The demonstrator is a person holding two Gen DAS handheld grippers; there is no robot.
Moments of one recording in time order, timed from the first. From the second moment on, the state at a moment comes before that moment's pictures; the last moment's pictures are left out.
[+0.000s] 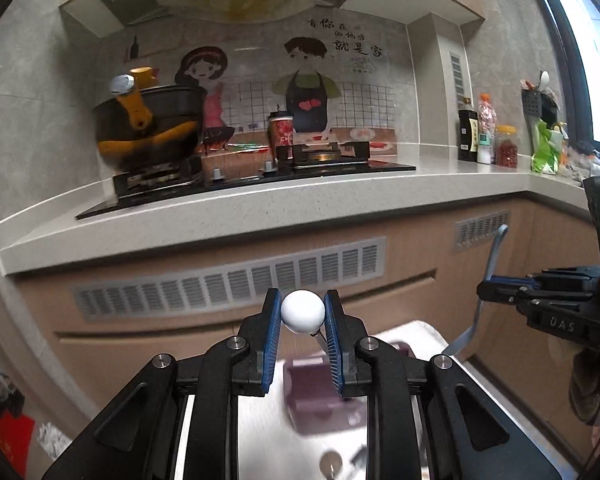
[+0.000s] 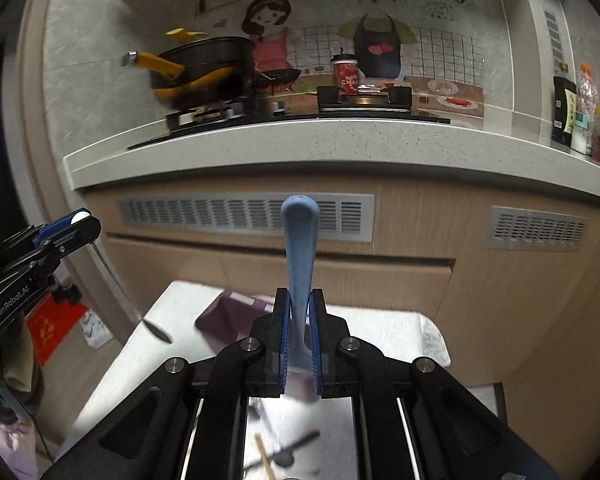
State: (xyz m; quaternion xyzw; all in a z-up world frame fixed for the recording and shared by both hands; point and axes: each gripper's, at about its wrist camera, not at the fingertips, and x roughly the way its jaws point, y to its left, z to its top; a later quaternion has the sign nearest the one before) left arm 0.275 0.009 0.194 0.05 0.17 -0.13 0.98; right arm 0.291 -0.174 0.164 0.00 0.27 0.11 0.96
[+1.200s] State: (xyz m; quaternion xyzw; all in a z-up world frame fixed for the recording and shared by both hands) left arm 0.286 -0.033 0.017 0.07 0.38 -0.17 0.91; right arm 0.274 -0.198 0.032 -0.10 0.38 0.04 0.92
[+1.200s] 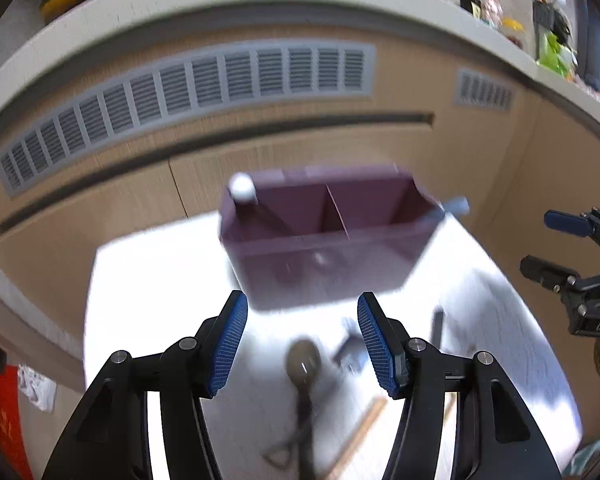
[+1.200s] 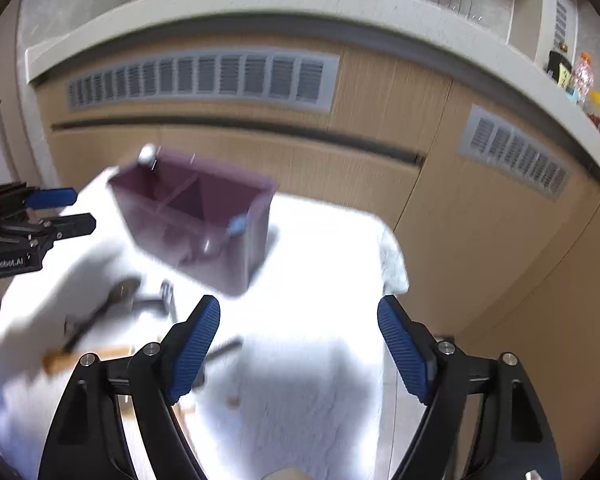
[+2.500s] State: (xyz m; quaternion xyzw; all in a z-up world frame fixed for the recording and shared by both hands) left arm 0.292 -0.076 -0.052 0.15 0.48 -0.24 0.83; right arm 0.225 -0.221 -0.042 0.04 0.49 0.10 0.87
